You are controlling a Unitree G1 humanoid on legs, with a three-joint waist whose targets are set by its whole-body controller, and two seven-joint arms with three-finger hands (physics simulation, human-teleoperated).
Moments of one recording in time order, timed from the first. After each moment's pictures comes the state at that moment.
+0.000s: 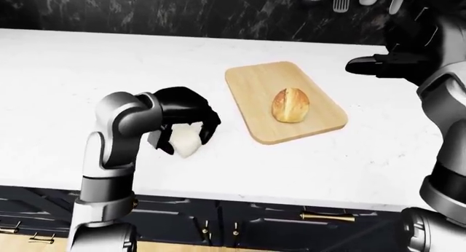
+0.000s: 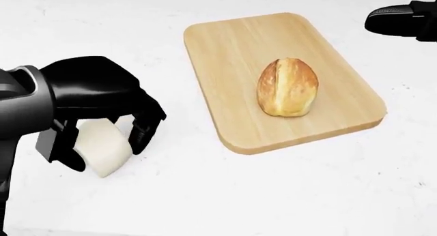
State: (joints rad) left arm -0.75 0.39 0.08 0.06 0.73 -0.48 -1.21; right arm -0.77 -0.59 -0.34 -0.23 0.39 0.92 -0.05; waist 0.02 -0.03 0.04
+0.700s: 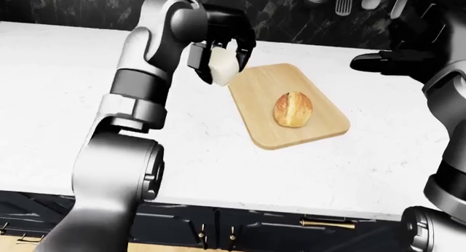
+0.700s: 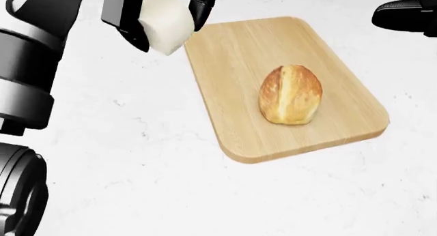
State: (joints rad) left arm -1.49 0.28 -0.04 0.92 0.94 -0.39 -0.85; right arm -0.78 -0.60 -0.35 -0.23 0.41 0.93 -0.05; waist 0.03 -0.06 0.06
